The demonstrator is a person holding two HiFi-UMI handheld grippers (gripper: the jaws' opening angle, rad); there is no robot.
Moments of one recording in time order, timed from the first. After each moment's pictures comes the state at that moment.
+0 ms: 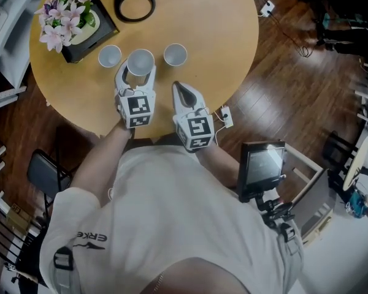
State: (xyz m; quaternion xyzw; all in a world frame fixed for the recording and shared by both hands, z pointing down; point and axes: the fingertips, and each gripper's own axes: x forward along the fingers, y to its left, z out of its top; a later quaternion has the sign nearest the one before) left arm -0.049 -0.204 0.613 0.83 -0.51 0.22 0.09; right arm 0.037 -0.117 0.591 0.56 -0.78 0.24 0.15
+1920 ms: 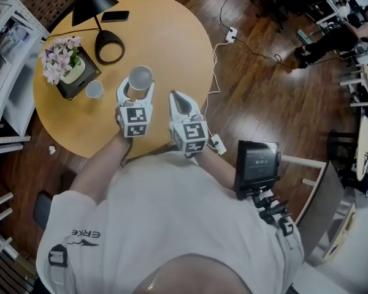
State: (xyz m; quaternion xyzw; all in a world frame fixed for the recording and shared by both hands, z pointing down) left arm 0.053 -0.188 0.508 0.88 -0.44 0.16 0.02; right arm 0.126 -0.104 0.484 0.63 -0.76 0.13 0.07
